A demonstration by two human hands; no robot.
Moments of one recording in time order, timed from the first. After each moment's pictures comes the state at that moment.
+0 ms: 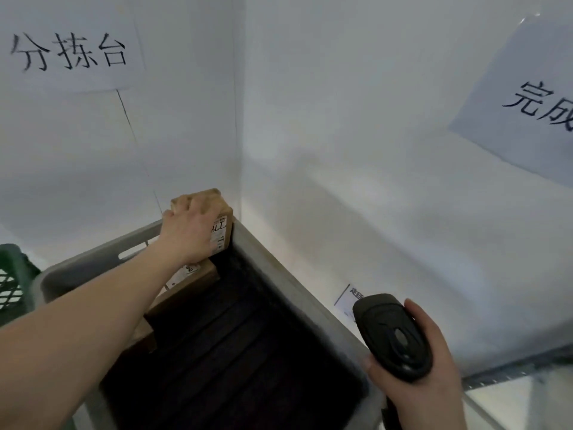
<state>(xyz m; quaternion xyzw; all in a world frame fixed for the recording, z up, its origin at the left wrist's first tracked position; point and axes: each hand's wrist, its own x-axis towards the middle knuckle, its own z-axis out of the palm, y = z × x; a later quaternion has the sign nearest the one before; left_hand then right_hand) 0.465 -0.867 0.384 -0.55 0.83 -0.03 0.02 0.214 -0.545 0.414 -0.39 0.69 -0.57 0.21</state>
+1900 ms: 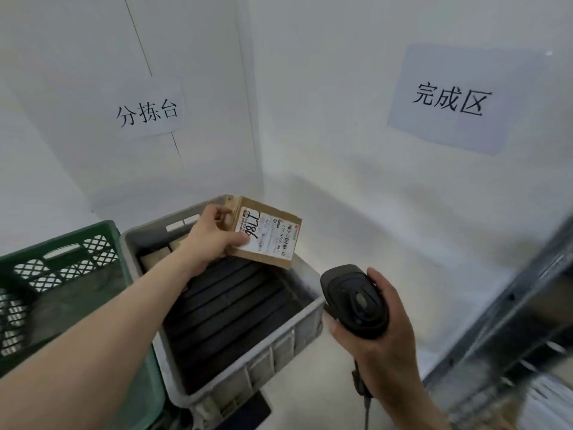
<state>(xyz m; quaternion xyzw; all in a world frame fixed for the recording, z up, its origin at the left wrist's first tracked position) 0.411 -0.578 0.482 -0.58 0.60 0.42 -0.35 0.178 -0.357 0.443 -0.47 0.61 -0.58 0.27</state>
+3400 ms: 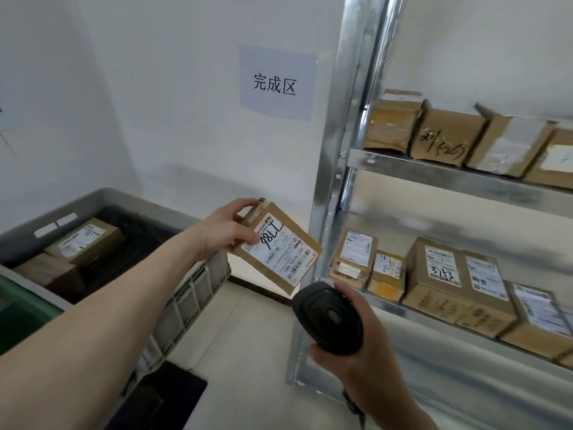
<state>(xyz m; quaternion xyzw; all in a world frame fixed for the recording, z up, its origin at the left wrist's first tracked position) 0.326 -0.359 0.519 -0.31 0.75 0.57 -0.11 0.239 -0.071 0.437 -0.43 0.74 -0.50 0.15</state>
